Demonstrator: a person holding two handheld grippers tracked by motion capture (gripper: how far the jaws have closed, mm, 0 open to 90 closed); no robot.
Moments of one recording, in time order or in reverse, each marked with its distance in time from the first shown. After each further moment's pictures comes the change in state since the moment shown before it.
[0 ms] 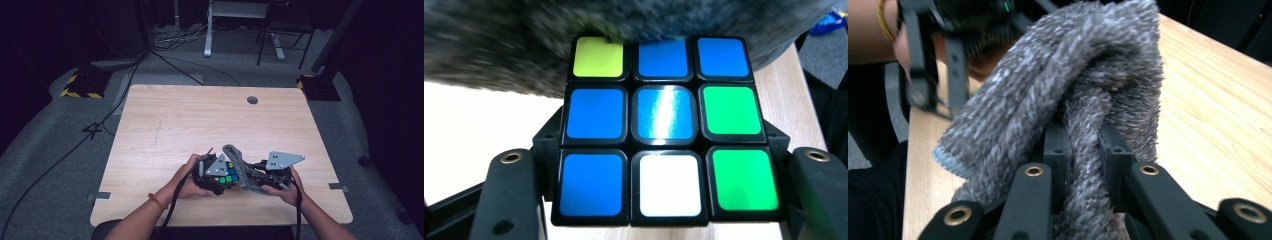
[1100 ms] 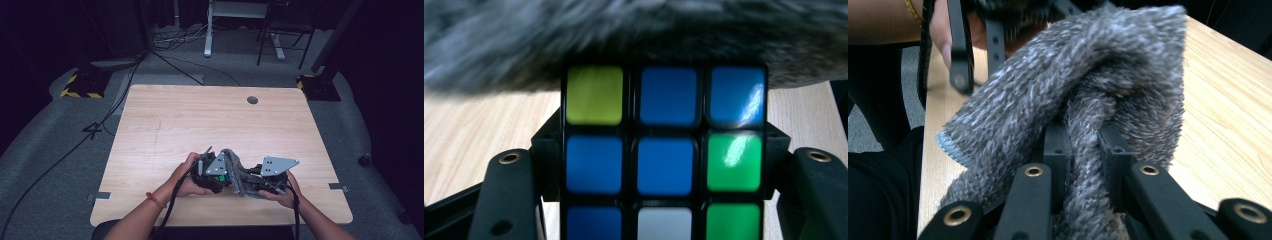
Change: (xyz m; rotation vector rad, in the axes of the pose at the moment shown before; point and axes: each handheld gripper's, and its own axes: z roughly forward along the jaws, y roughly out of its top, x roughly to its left) left arm -0.001 0.000 0.008 0.076 0.021 0.032; right arm 0.014 0.004 0.007 0.014 0.045 -0.064
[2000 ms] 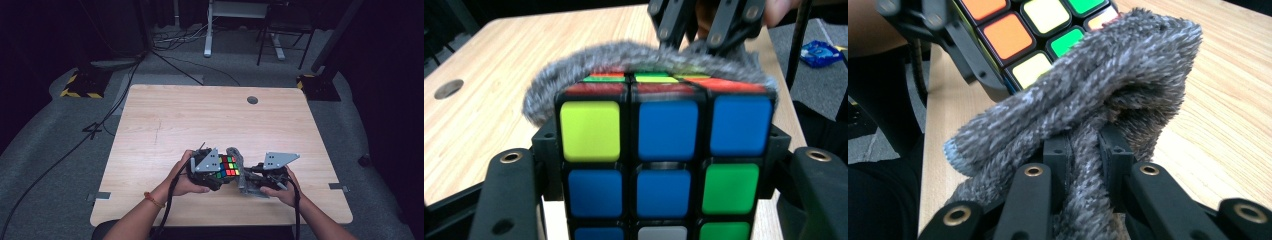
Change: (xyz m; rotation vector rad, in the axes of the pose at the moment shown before) left arm 0.006 0.000 -0.025 -0.156 0.006 -0.020; right arm -0.019 -0.018 0.002 -0.006 0.044 0.123
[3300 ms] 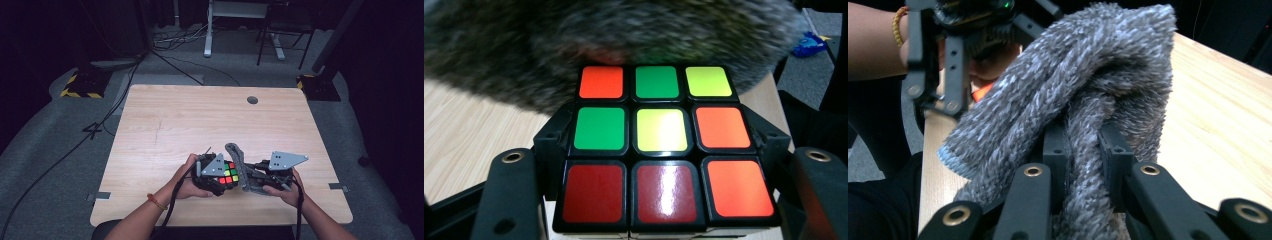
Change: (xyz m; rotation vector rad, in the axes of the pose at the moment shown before) left arm -0.010 0.004 0.013 0.007 -0.060 -0.028; right arm 0.009 0.016 -0.016 -0.068 -0.067 -0.057
